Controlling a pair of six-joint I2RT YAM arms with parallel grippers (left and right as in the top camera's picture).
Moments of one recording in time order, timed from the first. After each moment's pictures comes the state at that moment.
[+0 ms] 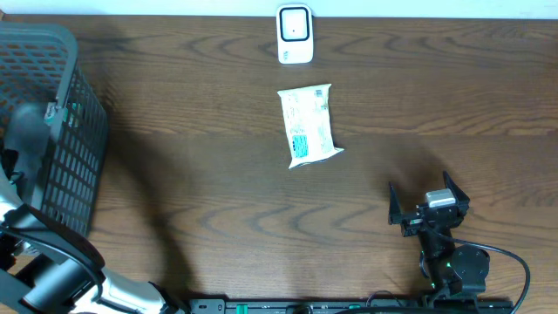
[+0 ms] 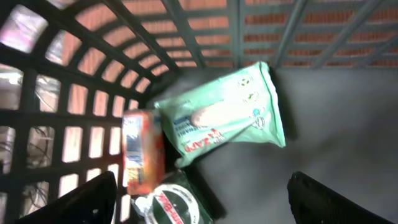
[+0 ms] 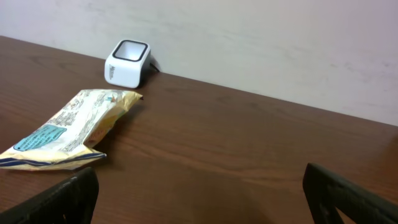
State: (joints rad) left arm 0.77 1.81 1.54 -1.02 -0.48 -0.71; right arm 0.01 0.02 0.01 -0.06 -0.14 -0.17
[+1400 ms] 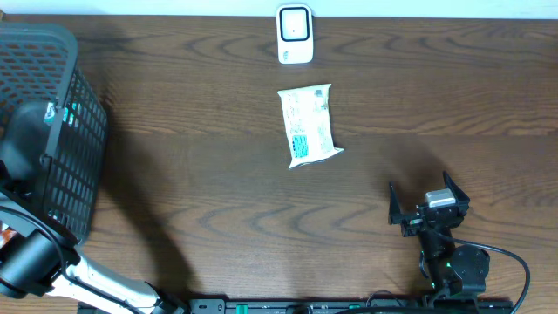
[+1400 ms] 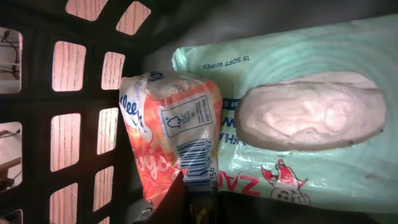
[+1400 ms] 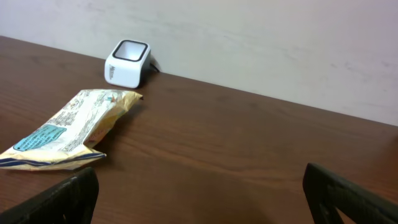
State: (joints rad) left arm 0.88 2.02 1.50 -1.03 -0.39 -0.79; right arm 0.01 0.02 0.01 -0.06 -0.14 -0.17
